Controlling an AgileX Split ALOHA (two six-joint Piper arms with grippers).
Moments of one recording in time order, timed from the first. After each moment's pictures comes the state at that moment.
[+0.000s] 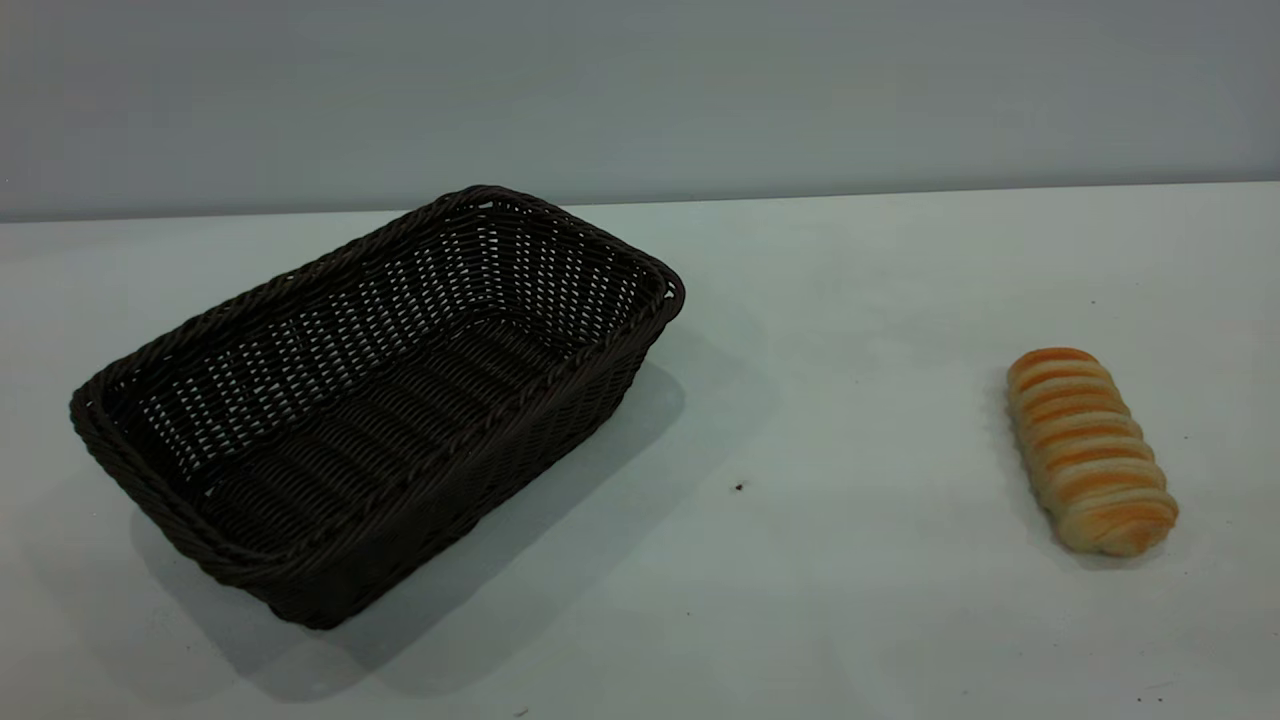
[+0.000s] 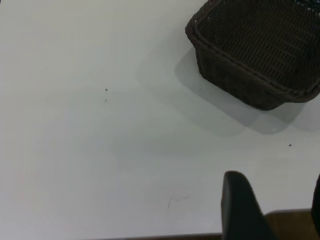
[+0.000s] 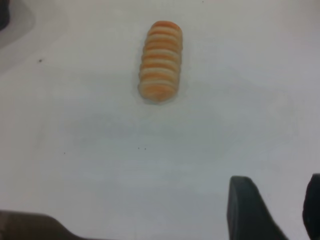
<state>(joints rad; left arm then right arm) 0.01 -0.02 -0.49 -0.02 1.14 0.03 -0.03 0.09 -0.48 0.09 1.12 -0.12</state>
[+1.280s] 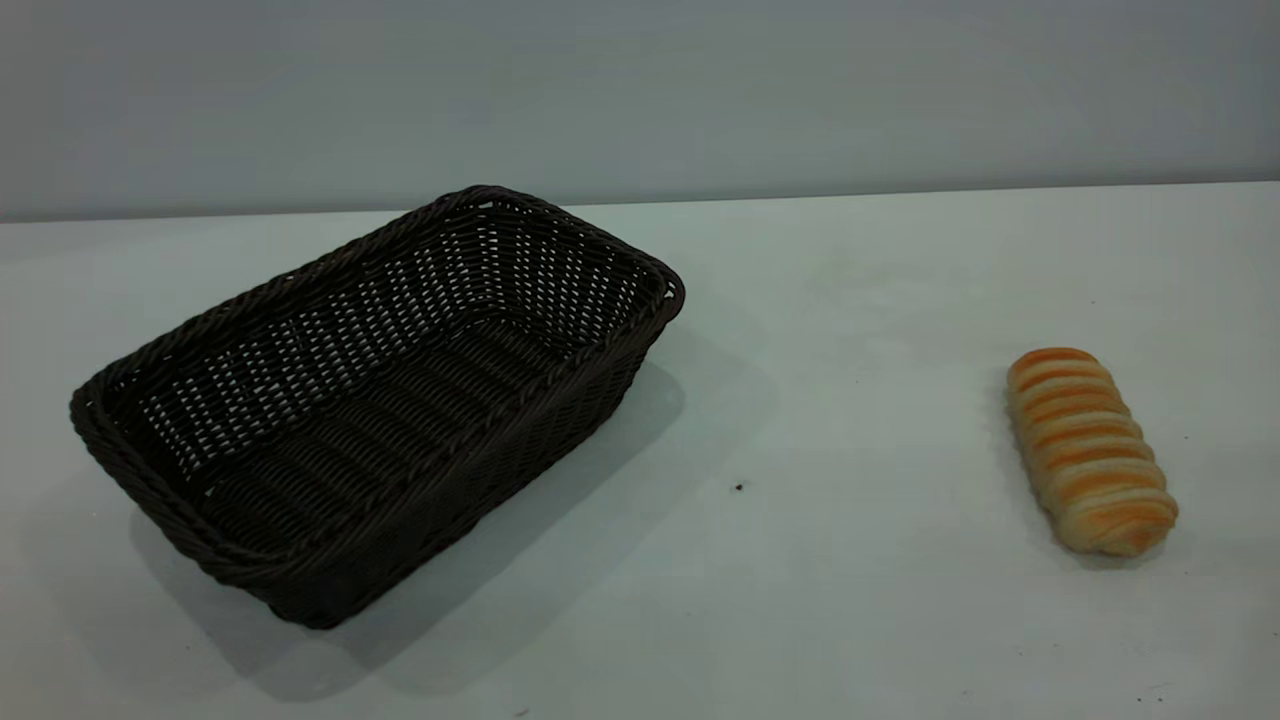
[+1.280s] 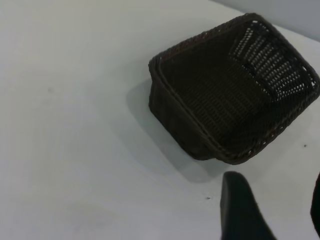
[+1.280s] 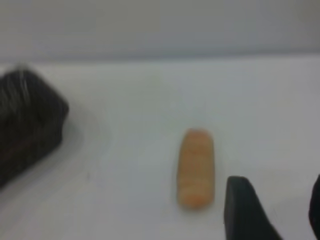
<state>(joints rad) 0.01 0.09 -0.50 -0.10 0.97 -0.34 -0.03 0.10 -0.48 0.21 0.80 -0.07</state>
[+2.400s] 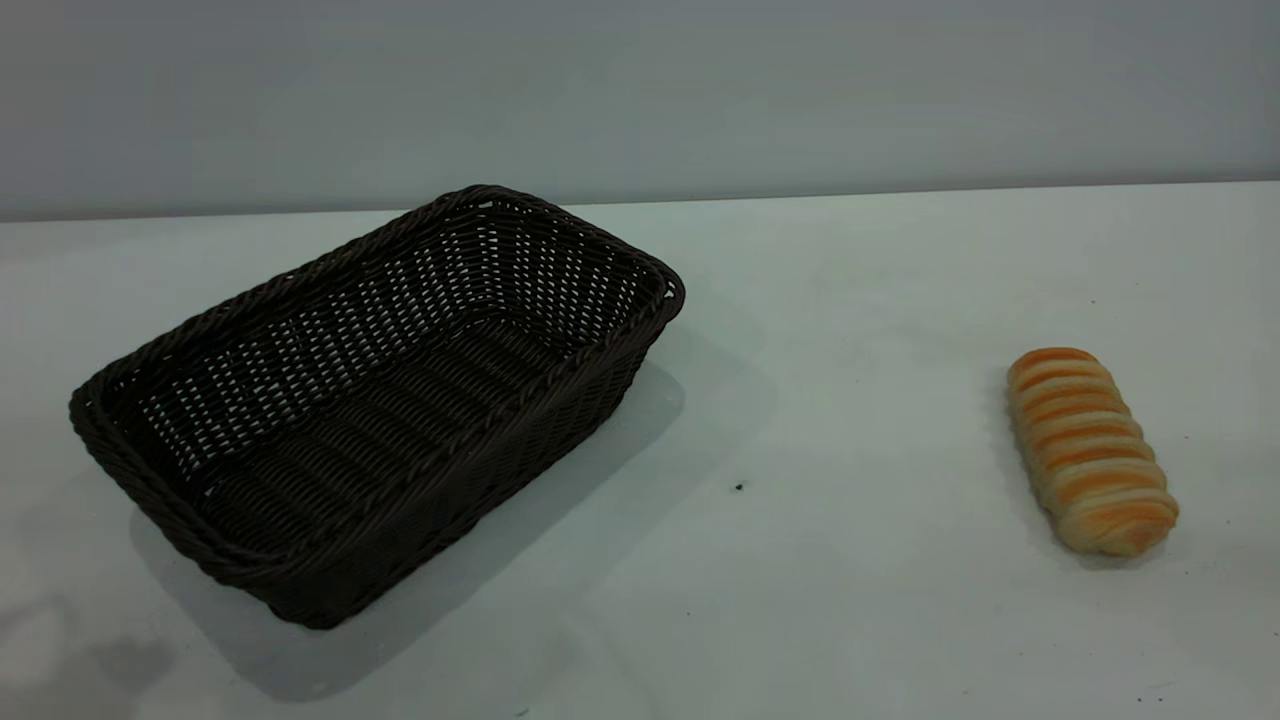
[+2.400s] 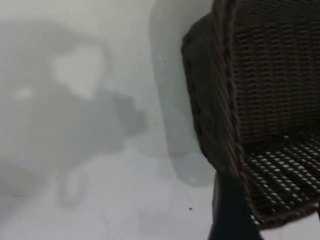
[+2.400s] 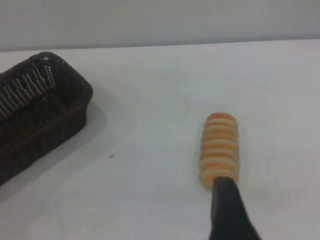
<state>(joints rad) 0.01 1.24 -0.50 -0.30 0.31 -0.52 -0.03 0.12 -0.48 0.28 0.88 -0.09</state>
